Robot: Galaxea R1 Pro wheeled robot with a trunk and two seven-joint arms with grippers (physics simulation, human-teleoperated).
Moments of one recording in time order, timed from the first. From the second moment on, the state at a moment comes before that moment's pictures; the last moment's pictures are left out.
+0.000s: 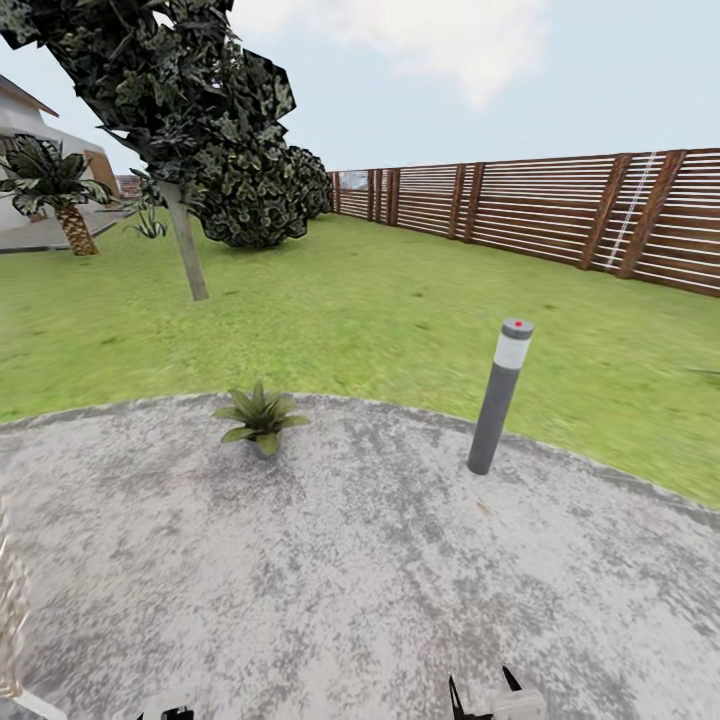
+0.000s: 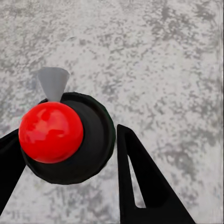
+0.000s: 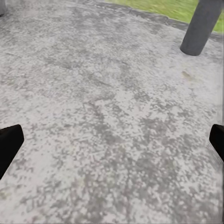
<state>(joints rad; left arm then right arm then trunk) -0.40 0.11 0.35 -0.01 -0.17 -0.49 0.02 -0.33 0.02 0.03 -0.03 0.23 -0.97 -0.17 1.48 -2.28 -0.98</state>
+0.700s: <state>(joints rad) -0.40 0.11 0.35 -0.01 -0.17 -0.49 0.02 -0.33 0.02 0.03 -0.03 0.23 -0.97 -0.17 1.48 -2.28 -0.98</state>
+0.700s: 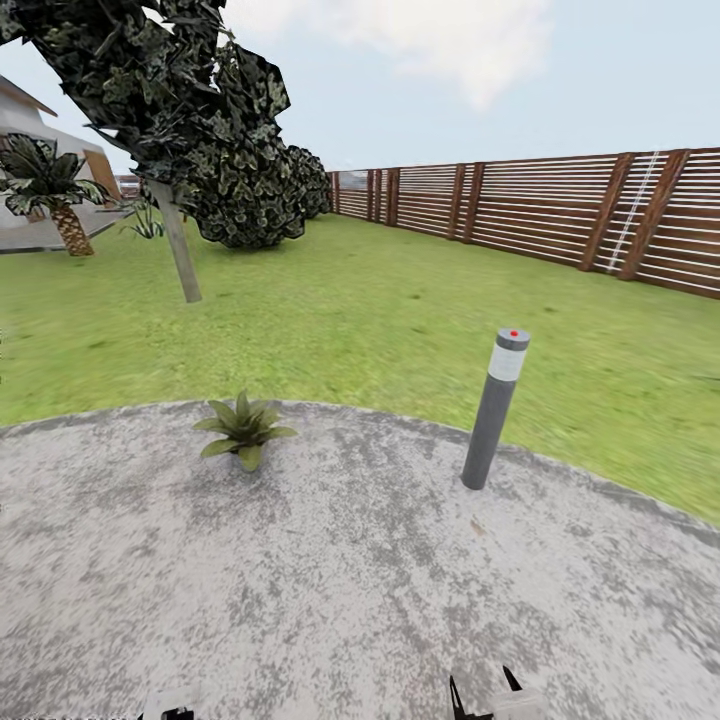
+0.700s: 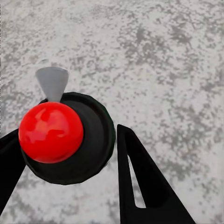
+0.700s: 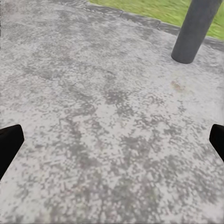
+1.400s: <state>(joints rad) -0.40 0.11 0.35 -0.01 -0.17 -0.49 0.02 -0.33 0.02 0.03 -0.02 0.23 -0.97 -0.17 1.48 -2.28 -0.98</state>
